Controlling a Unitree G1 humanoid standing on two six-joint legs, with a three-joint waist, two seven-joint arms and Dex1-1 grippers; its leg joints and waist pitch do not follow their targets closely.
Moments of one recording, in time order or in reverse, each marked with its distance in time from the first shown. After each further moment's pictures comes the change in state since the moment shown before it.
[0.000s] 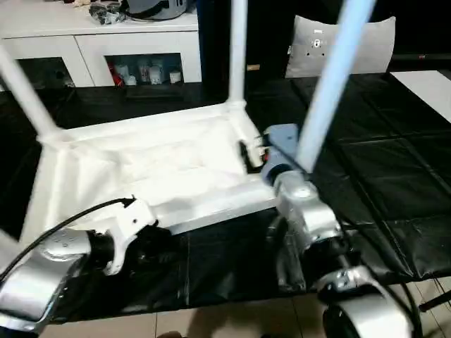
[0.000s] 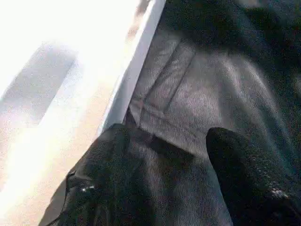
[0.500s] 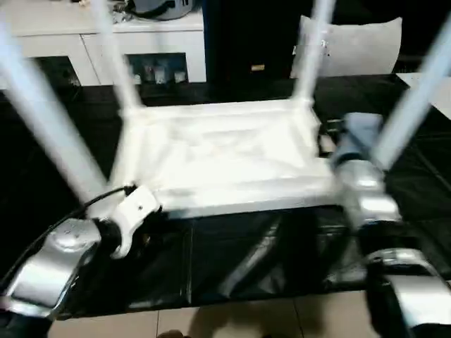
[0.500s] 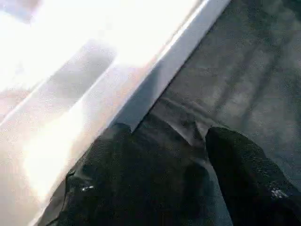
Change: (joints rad) left arm -0.066 -0.058 -0.006 0.076 0.072 -0.051 0.161; right arm -0.061 -0.288 -0.174 0.210 0.008 -0.148 -0.071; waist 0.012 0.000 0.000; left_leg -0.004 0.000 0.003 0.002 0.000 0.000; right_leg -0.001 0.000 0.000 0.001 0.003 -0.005
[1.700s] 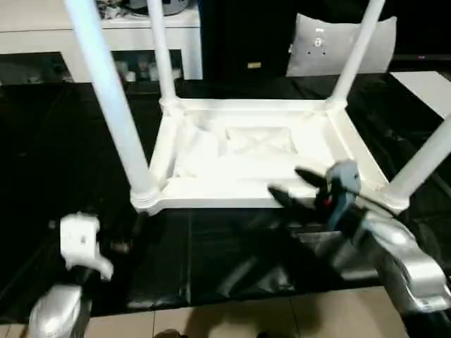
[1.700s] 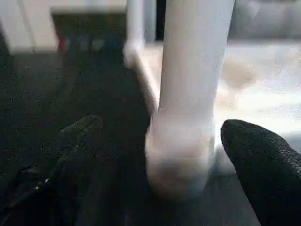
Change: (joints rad) left arm 0.281 -0.386 0.346 0.018 -0.139 -0.560 0.422; right arm 0.601 -0.150 0.253 -0.910 0.305 0.388 0.714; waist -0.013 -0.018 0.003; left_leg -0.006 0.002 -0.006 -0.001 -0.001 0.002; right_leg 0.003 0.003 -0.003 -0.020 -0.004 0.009
